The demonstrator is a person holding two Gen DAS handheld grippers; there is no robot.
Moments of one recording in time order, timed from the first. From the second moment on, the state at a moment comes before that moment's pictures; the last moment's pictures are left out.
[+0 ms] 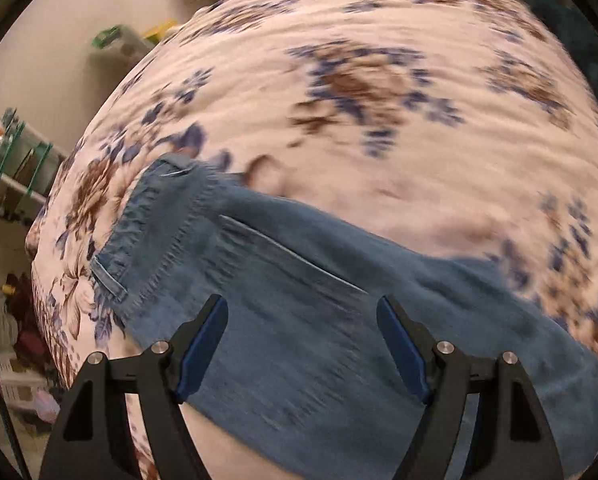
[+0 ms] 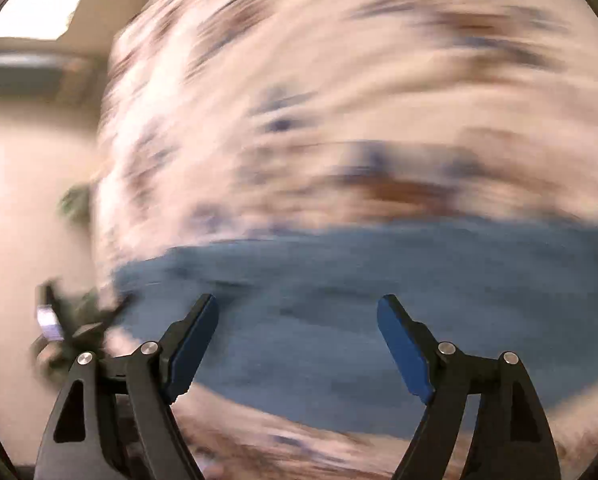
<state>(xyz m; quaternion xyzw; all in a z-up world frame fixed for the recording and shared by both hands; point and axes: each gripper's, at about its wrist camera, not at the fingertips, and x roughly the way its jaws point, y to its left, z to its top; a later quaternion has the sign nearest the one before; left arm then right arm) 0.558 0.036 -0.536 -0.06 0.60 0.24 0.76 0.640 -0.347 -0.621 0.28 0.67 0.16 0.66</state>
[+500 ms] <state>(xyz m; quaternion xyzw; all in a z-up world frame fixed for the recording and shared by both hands) 0.554 0.125 -0.591 -0.14 0.63 0.26 0.72 0.755 -0.104 -0.723 0.11 0.79 0.24 0.56</state>
